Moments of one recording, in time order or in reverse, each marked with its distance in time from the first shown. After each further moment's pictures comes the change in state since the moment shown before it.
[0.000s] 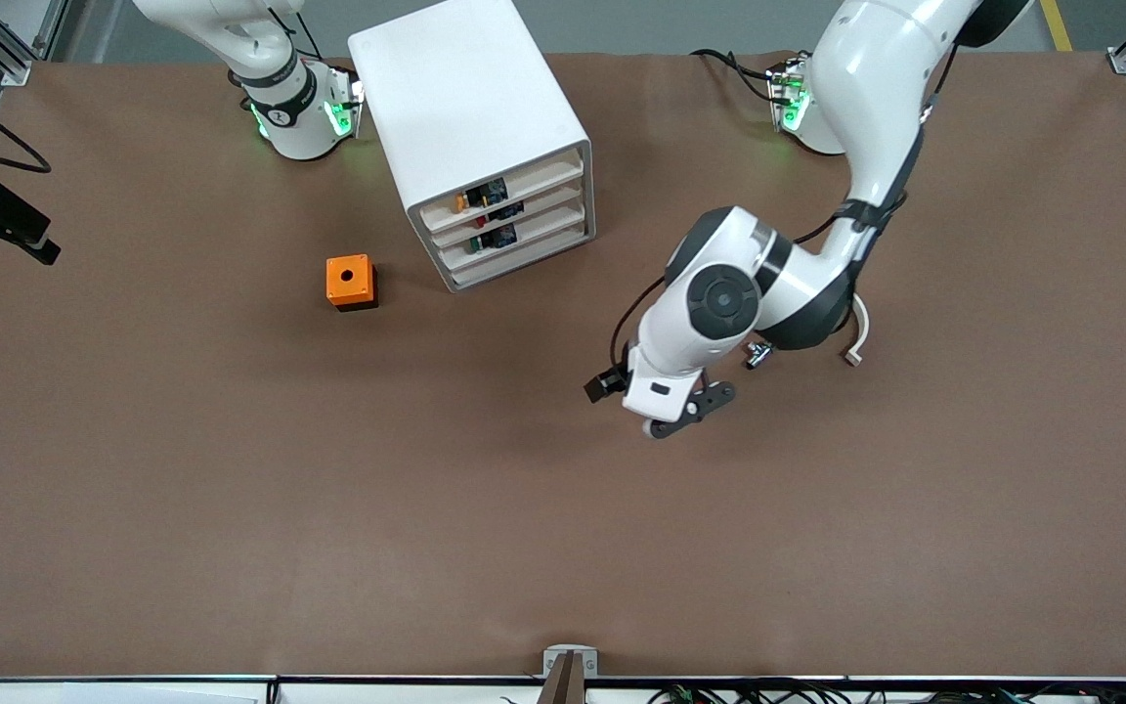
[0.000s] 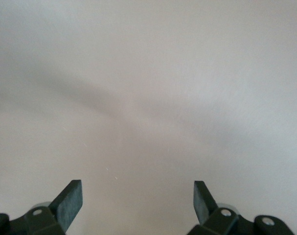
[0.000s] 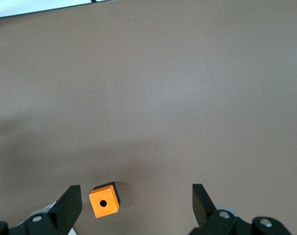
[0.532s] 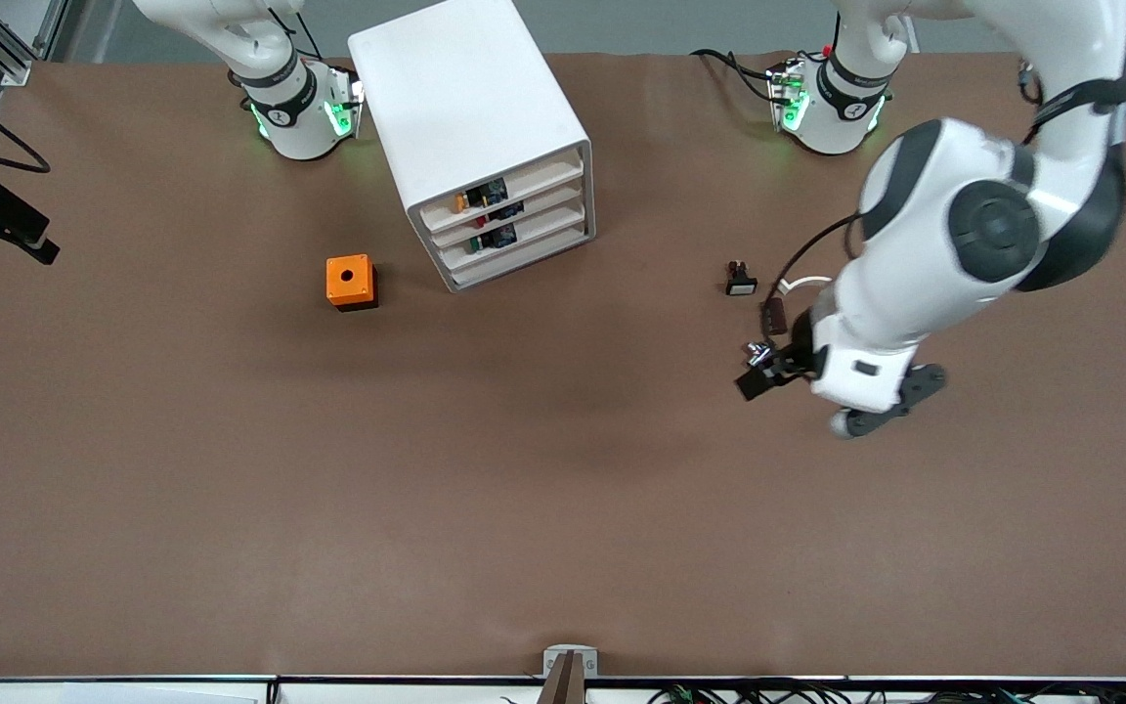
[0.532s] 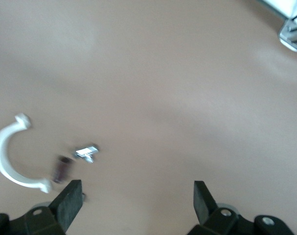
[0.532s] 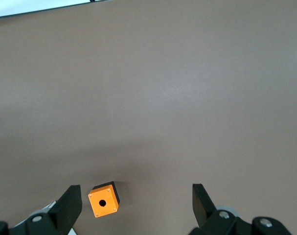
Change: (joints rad) left arm 0.243 -0.247 0.002 0.004 0.041 -0.258 0.257; right arm -0.001 0.000 -0.002 0.000 -0.002 -0.002 0.000
